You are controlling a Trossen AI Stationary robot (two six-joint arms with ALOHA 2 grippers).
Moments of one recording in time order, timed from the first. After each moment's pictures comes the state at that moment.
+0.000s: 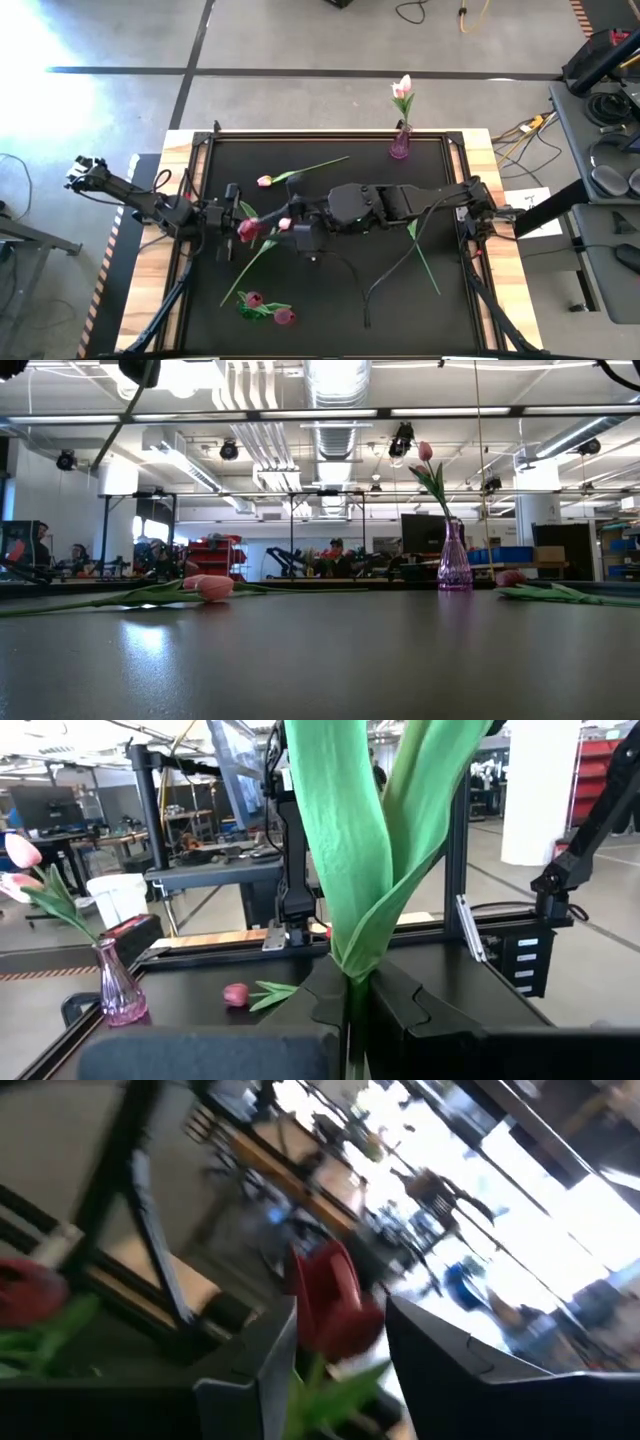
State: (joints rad) left arm -0.42 0.69 0.46 0.30 -0.37 0.09; right arm 0.24 2.01 2.28 -0.41 0.17 -0.62
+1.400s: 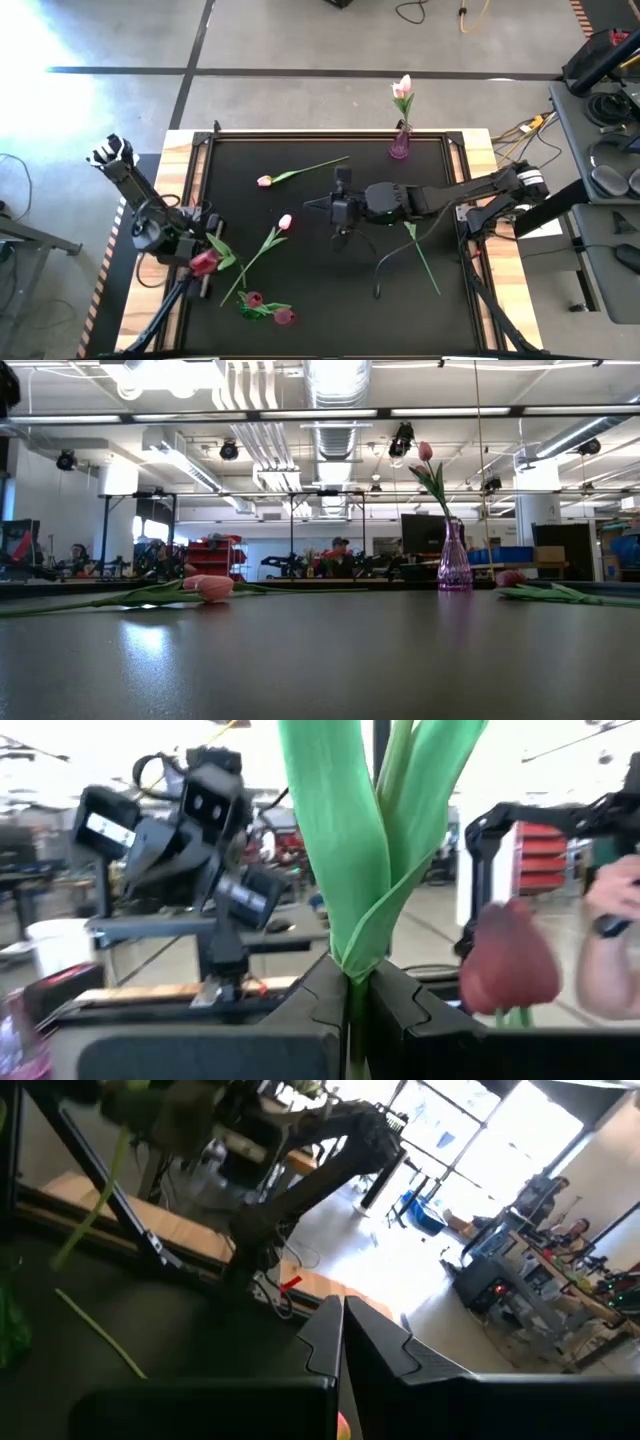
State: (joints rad) left arm -0.93 0.86 0.44 0.72 -0.78 0.19; right arm 0.17 1.59 1.34 0.09 0.31 -0.46
